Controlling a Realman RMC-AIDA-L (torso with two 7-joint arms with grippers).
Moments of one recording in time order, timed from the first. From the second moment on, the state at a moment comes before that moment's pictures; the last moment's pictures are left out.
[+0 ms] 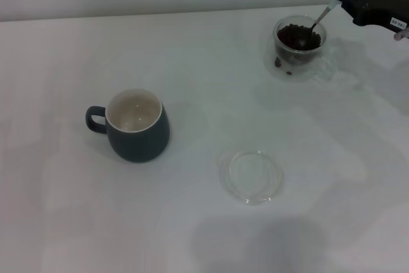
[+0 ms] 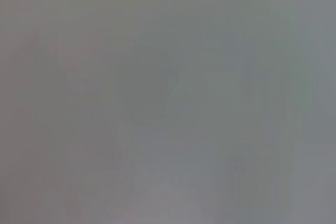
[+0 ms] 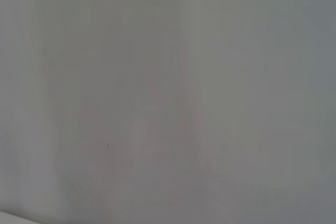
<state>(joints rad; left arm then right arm) -0.27 -2.08 2.69 0.16 -1.37 1.36 -0.12 0.53 2.01 -0.47 -0.50 1.43 1.15 -1.93</state>
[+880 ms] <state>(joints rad) -0.28 -2.08 2.69 0.16 -1.37 1.33 -0.12 0.52 2.01 -0.46 -0.41 1.49 1.06 -1.64</state>
